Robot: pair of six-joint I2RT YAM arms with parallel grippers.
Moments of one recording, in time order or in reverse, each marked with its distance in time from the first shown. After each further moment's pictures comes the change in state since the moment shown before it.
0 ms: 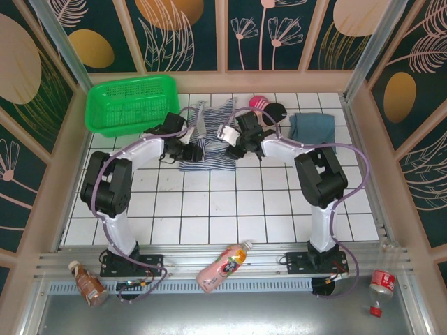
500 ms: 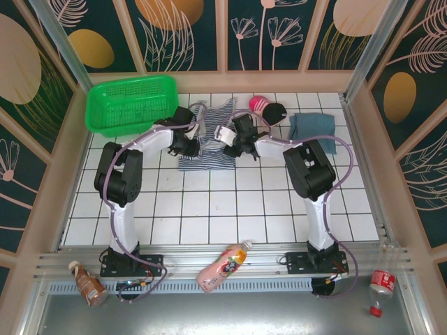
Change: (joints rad) left arm -0.020 0.150 0.208 -0.121 -0.233 0.104; right arm 0.000 0.142 0.063 0.115 0.055 -0.029
